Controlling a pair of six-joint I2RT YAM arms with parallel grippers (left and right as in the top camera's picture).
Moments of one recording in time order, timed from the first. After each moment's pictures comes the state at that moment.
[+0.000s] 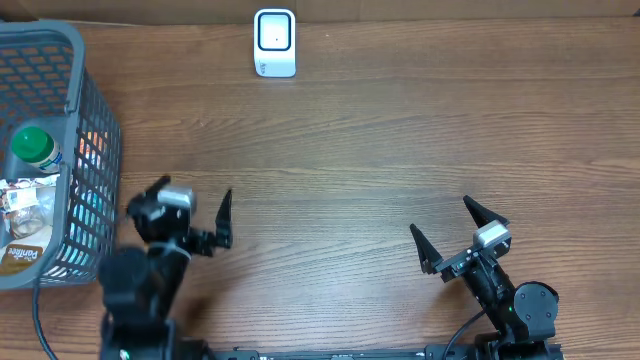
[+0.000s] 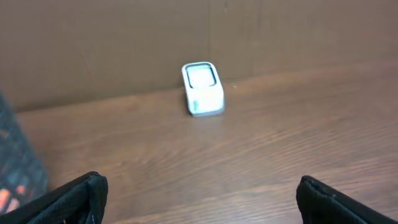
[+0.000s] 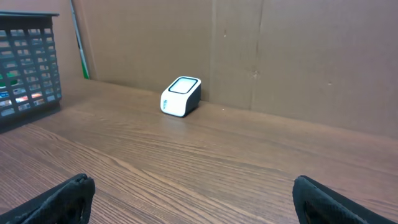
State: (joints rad) left arm 0.04 0.51 0.51 -0.25 0.25 0.08; right arm 0.11 0.01 0.02 0.00 -0.38 -0.01
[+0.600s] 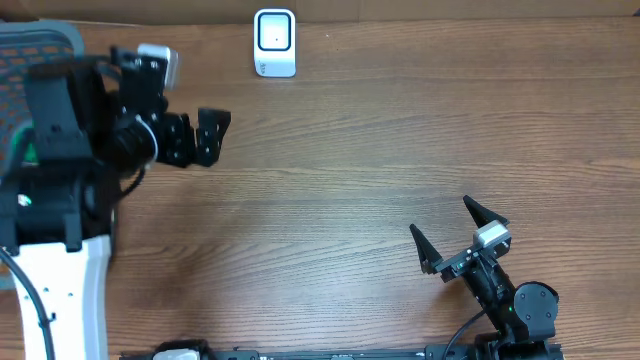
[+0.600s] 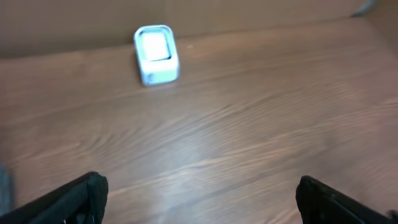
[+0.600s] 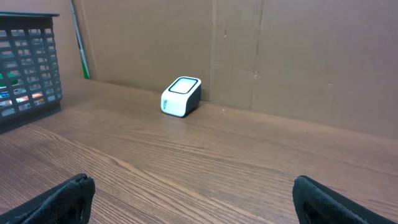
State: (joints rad) left arm 0.04 1.30 1.70 -1.12 0.43 0.08; right arm 0.11 0.01 0.02 0.00 -0.38 -0.01
